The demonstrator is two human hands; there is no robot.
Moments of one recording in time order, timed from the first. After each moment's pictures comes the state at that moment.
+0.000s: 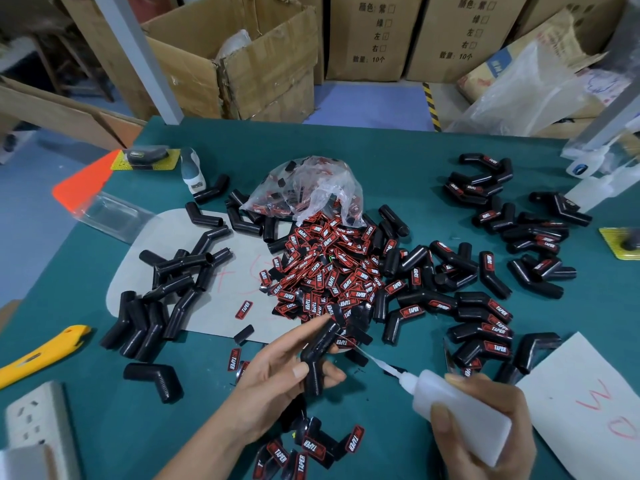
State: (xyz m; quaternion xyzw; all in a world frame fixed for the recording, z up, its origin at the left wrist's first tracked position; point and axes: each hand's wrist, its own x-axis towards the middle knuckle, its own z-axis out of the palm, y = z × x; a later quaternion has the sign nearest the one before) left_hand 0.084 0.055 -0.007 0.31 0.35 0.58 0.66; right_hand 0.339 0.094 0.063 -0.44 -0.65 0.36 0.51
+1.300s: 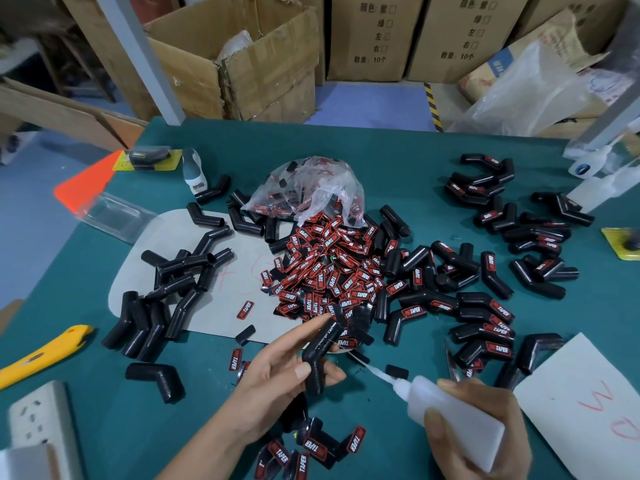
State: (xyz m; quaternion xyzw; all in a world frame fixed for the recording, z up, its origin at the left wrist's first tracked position) left_hand 0.083 0.053 -0.008 0.33 0.37 0.57 0.65; right_hand 0.336 0.093 0.067 -0.43 -0.67 0.35 0.50
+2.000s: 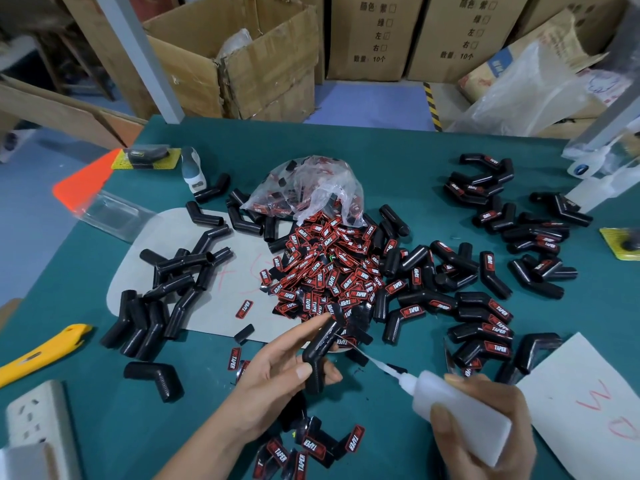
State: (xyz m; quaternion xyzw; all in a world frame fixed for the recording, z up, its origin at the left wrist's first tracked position) left_hand 0.083 0.054 -0.009 0.34 0.39 0.57 0.64; right_hand 0.338 0.094 0.067 -0.43 -0.65 0.36 0.52
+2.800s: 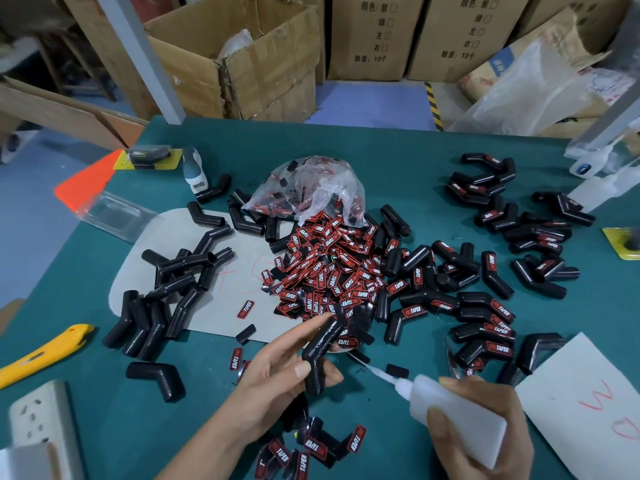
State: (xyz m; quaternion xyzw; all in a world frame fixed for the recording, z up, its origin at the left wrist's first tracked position) left_hand 0.081 0.052 -0.006 0.33 0.39 0.56 0.65; right_hand 0.333 0.093 0.074 -0.43 -0.66 0.36 0.50
